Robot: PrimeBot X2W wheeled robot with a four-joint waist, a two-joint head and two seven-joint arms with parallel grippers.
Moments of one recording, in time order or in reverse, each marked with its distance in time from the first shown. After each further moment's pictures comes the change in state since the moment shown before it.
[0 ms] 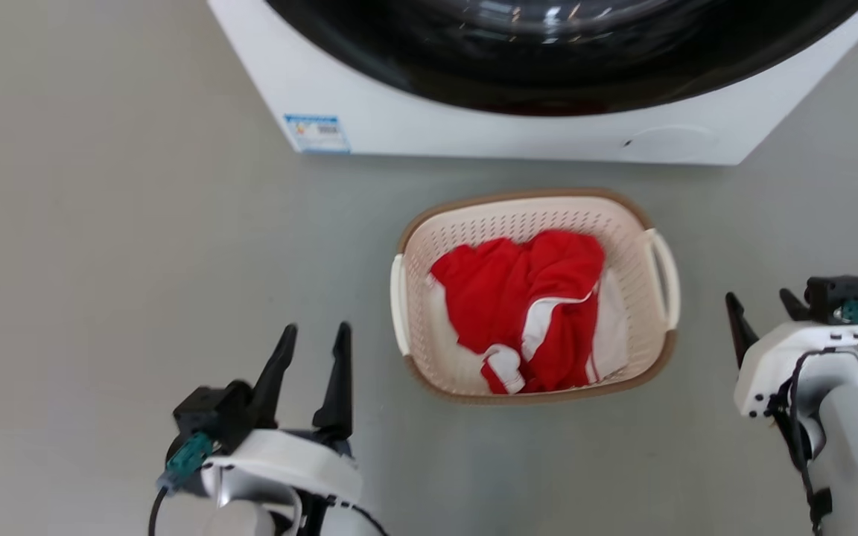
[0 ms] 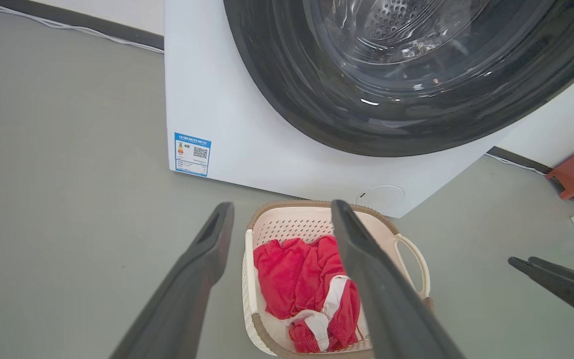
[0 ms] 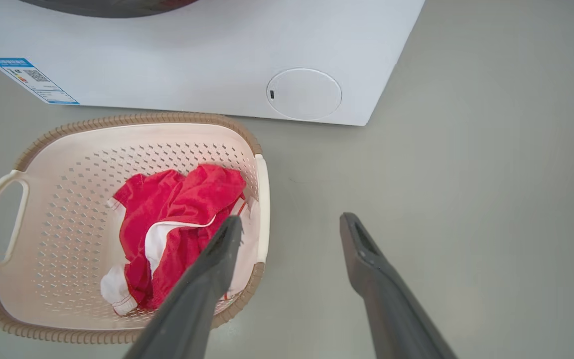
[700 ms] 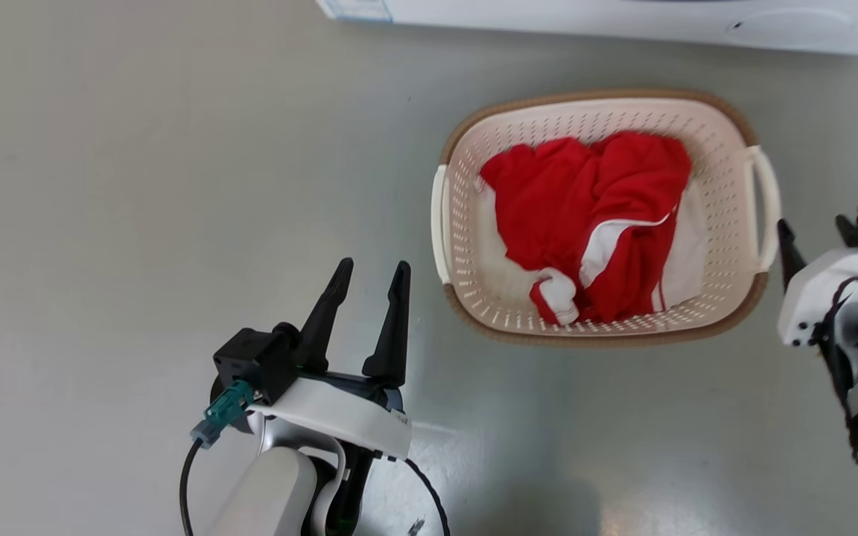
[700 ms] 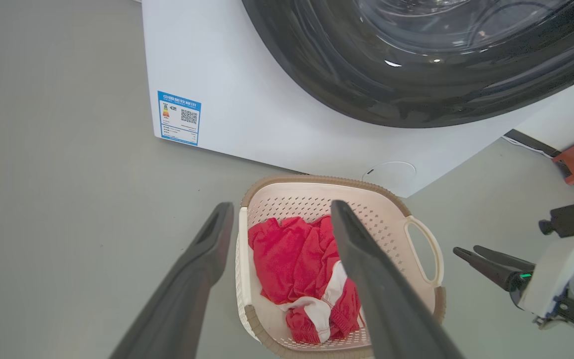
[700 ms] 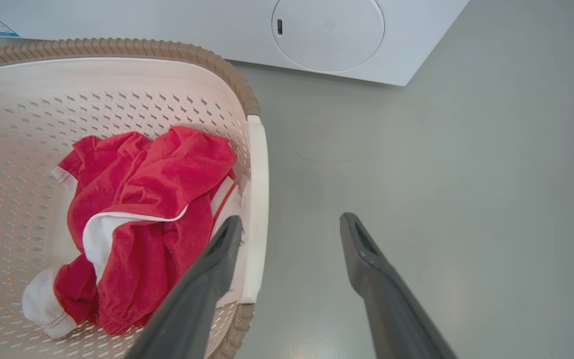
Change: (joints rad) left arm -0.128 -0.005 -0.135 -0.059 -0.064 0.035 0.000; right arm -0.236 -0.060 -0.047 0.224 -0.106 0.000 -0.077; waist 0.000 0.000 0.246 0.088
